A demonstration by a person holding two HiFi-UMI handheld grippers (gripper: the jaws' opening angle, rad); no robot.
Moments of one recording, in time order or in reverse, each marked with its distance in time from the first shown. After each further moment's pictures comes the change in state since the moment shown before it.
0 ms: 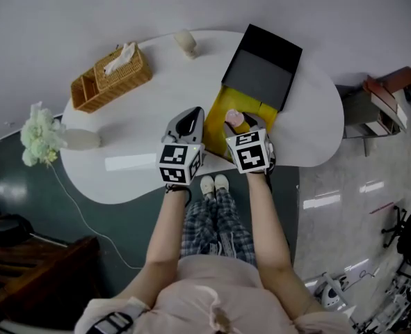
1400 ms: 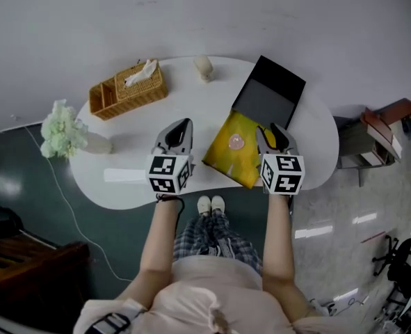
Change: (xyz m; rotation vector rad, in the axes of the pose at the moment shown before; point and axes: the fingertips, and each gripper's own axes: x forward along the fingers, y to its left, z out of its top) left arm -0.046 0.050 0.049 -0.002 -0.088 0.108; right arm -0.086 -0.058 0.069 0.111 -0.355 -0.094
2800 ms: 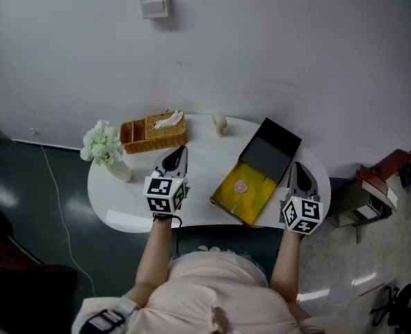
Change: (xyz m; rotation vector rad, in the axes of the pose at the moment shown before) left arm -0.073 0.029 0.094 0.073 -0.190 0.110; right arm -0.104 -0.046 0.091 -0.051 -0.426 -0.103
